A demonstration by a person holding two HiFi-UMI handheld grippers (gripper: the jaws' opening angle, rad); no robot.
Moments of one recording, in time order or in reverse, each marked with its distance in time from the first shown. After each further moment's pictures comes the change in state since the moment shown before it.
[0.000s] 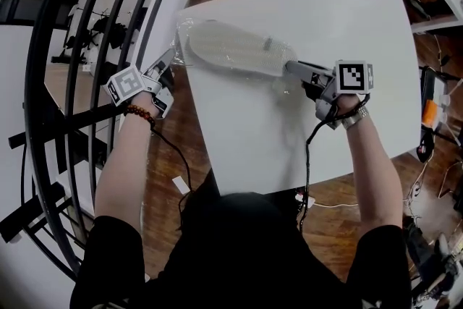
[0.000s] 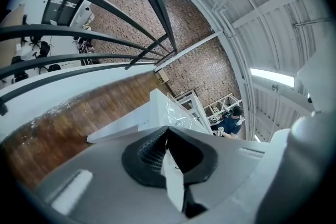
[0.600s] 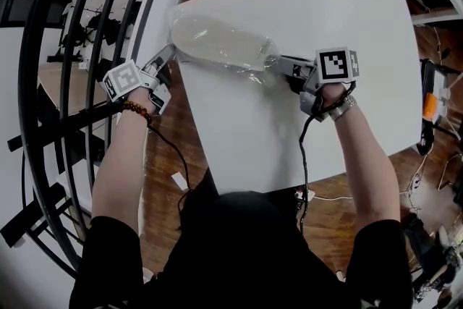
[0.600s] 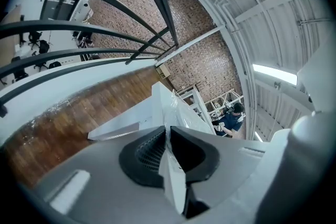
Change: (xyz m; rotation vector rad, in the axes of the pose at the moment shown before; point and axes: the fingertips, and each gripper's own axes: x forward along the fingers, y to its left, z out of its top) left arm 0.011 0.011 -0.008 0.003 0.058 0.010; right arm 0.043 -0.001 -0.011 0.029 0.059 -0.012
